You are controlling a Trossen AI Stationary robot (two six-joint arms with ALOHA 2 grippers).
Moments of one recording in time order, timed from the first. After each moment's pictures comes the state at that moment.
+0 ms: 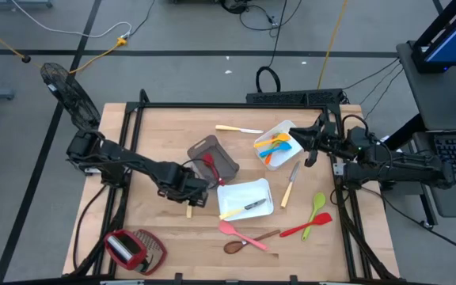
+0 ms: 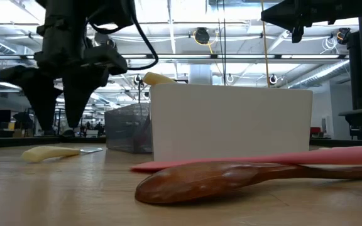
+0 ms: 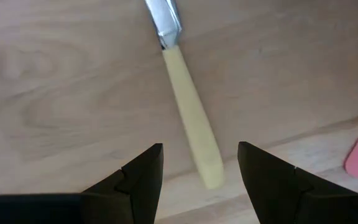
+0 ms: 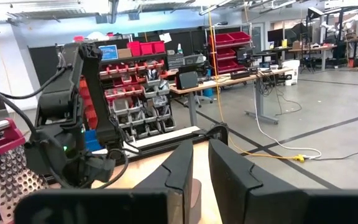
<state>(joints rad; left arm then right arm) -0.22 1.64 1.02 -0.82 0.13 -1.51 -0.19 0.53 0.46 0.18 0.13 0.14</state>
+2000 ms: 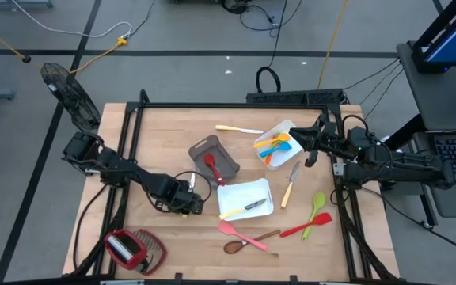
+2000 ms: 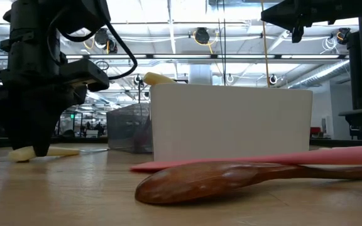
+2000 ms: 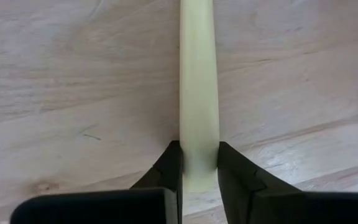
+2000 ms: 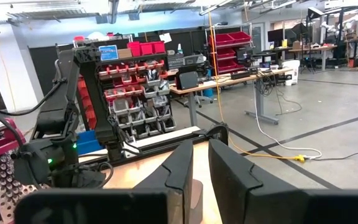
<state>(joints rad) -0.35 1.65 0.82 -0.52 0.14 -1.77 -0.20 0.53 0.46 0.18 0.13 0.14</state>
